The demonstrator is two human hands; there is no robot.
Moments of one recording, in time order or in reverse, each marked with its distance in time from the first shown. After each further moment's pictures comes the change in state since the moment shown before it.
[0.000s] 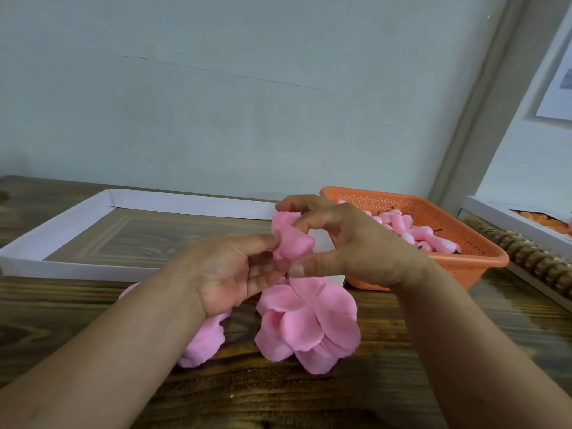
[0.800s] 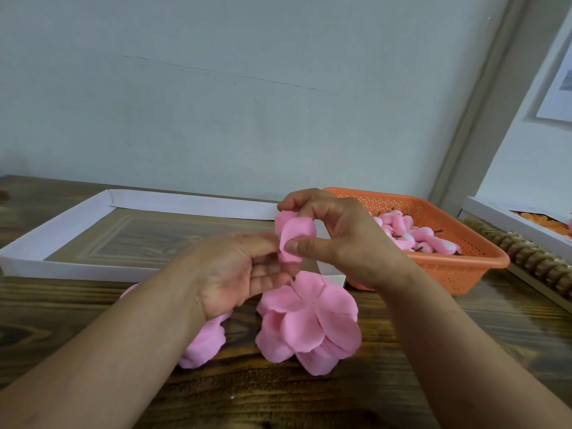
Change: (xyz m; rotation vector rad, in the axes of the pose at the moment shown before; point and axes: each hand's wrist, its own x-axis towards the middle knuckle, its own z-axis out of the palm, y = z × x) left_hand -0.007 0.003 0.004 0.081 -0.047 0.035; right_hand 0.008 0.007 0.009 0.055 0.203 -0.064
